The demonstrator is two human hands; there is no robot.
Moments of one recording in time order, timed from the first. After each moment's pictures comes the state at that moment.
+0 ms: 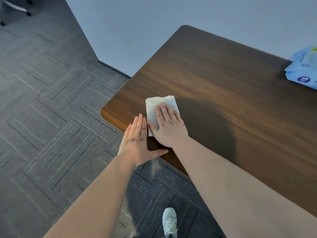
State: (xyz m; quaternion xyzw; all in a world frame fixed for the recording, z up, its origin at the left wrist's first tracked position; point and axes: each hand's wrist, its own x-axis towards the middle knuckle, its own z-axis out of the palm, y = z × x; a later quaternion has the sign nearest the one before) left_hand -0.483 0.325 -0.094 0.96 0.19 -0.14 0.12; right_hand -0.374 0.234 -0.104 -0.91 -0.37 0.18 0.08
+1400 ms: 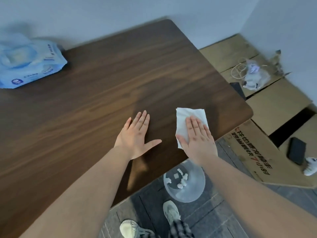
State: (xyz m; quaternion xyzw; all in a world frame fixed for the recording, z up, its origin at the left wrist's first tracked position) left_hand -0.373 -0.238 -0.086 0.89 -0.42 -0.19 0.00; right_hand -0.516 -0.414 -0.100 -0.96 0.26 0.14 0.06
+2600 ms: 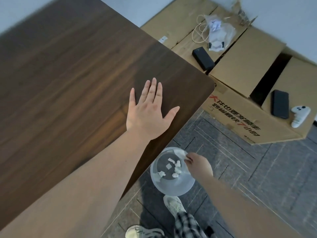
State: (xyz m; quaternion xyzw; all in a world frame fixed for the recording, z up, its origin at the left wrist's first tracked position) left_hand -0.430 -0.451 -0.114 0.86 -0.50 -0.09 0.02; right_hand -0.647 -0.472 -0.260 -0.77 0.50 0.17 0.34
